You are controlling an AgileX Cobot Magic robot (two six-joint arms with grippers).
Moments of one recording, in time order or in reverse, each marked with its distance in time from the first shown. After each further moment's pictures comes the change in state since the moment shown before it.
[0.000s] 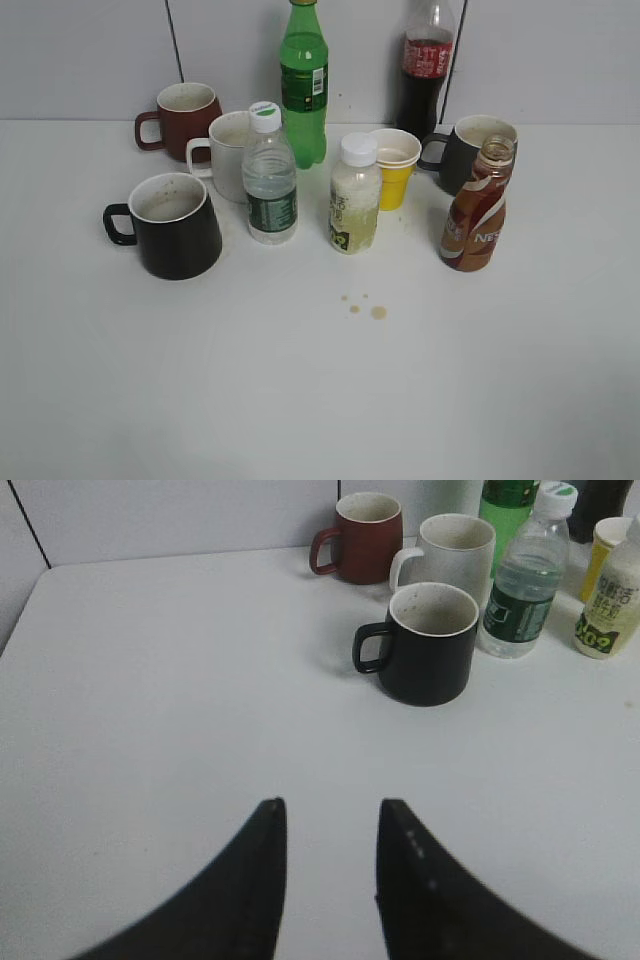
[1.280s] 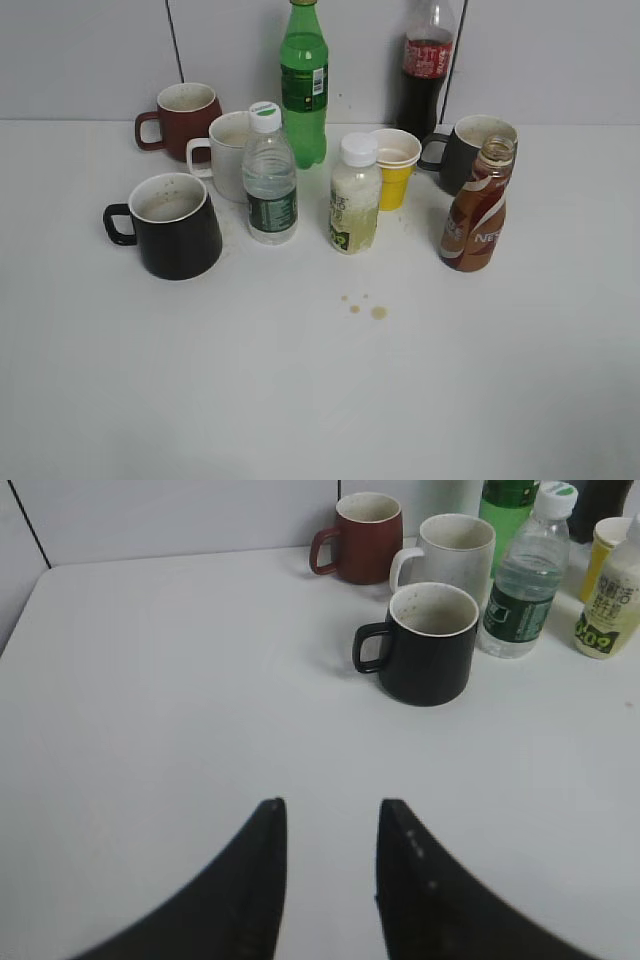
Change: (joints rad) left arm 0.000 0.000 0.000 0.000 0.000 0.000; right arm 0.000 0.000 0.001 0.000 0.000 0.000
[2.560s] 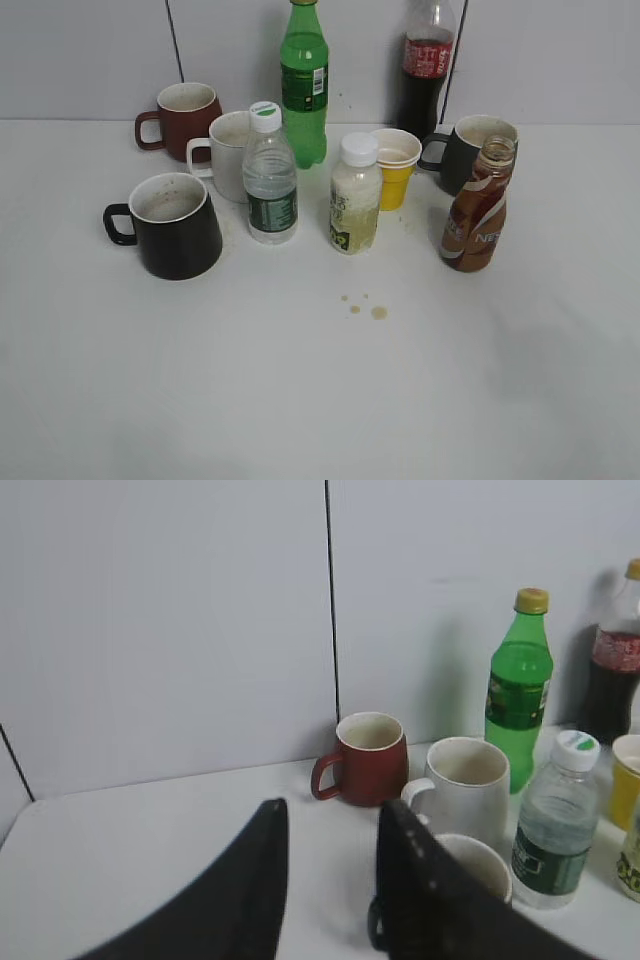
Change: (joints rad) left arm -0.087 0.457 -0.002 0.047 -0.739 0.000; right arm 0.116 0.458 -0.010 0.268 -0.638 -0.283
